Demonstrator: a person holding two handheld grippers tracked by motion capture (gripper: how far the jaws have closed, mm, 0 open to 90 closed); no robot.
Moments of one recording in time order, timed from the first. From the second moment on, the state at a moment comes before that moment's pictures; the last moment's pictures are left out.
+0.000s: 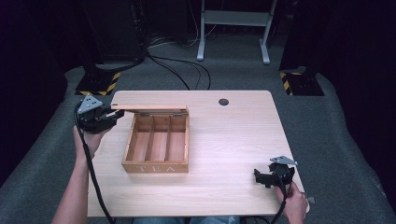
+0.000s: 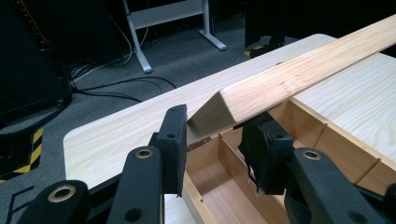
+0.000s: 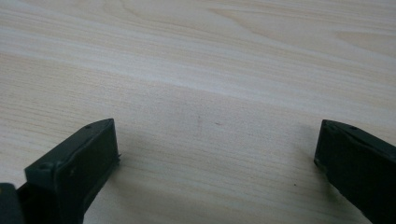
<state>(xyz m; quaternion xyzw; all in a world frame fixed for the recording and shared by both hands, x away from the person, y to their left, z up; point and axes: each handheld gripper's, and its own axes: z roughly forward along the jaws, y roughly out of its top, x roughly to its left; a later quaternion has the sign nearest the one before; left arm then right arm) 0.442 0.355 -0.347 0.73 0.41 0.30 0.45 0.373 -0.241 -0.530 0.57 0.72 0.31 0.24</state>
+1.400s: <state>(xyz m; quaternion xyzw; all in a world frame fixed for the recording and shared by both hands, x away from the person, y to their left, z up) 0.442 0.355 -0.347 0.73 0.40 0.30 0.45 0.372 -0.241 -0.530 0.57 0.72 0.31 0.24</state>
